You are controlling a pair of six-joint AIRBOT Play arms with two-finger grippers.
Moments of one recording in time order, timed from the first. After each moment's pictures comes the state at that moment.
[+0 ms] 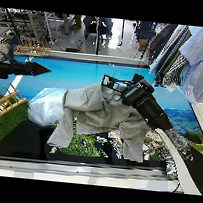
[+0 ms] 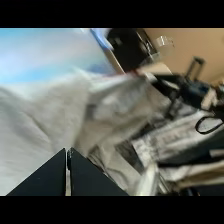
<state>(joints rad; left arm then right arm) 0.29 -1.81 1.91 0.28 -1.54 -0.90 0.54 -1.44 1.56 -2.22 1.09 1.13</state>
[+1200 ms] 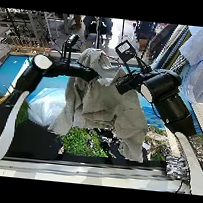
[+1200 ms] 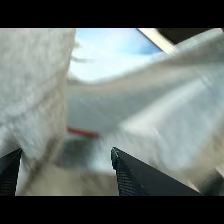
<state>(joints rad) -0.27 -1.72 1.91 0.73 -0.90 -0.97 0.54 -1.36 1.71 -1.95 1.11 1.47</state>
